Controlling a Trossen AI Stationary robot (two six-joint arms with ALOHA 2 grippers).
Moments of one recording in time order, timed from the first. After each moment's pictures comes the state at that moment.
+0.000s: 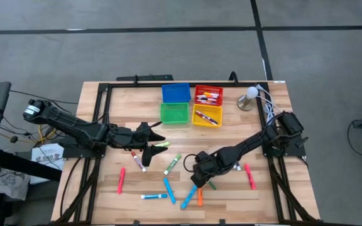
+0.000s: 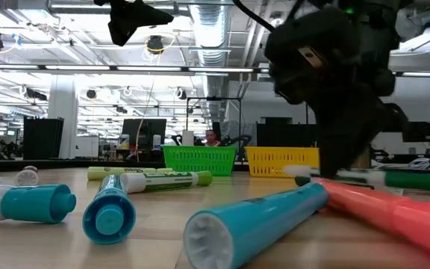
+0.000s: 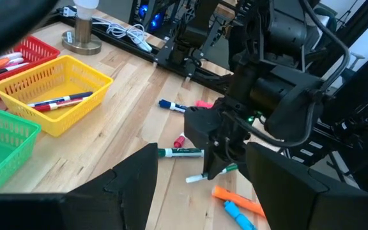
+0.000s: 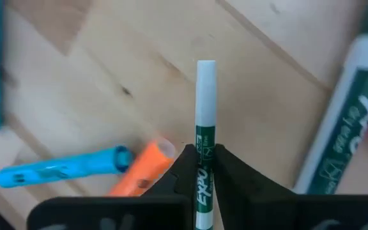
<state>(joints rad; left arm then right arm) -0.33 1.13 0.74 0.08 -0.34 -0.47 0.40 1.87 1.16 -0.54 -0.02 1.22</state>
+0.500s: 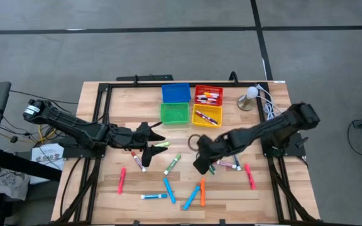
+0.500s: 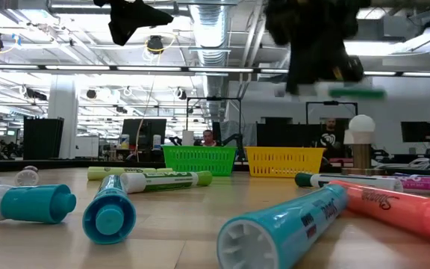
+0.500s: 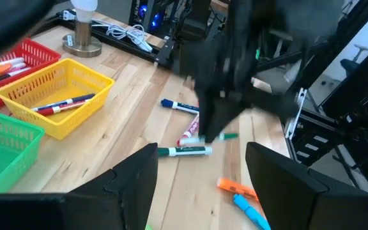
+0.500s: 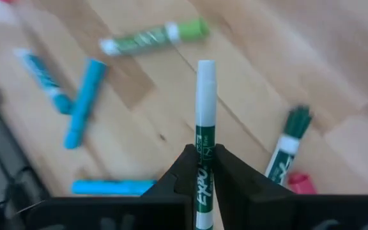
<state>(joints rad) -0.33 1.13 0.74 0.07 -0.34 -0.43 0.30 1.63 1.19 -0.64 0.04 0.99</state>
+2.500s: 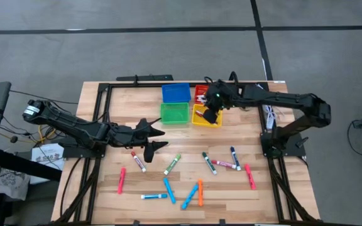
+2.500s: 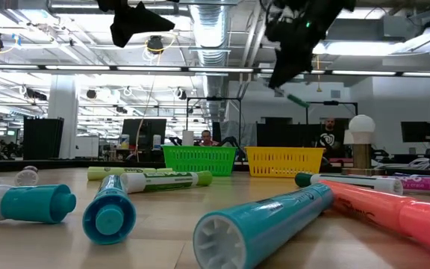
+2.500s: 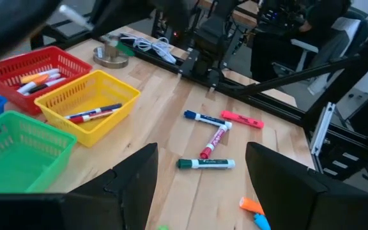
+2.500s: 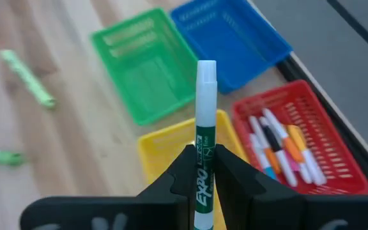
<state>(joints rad) -0.31 1.13 0.74 0.07 -0.42 -0.42 -0.29 1.42 1.19 -0.67 0.13 0.07</state>
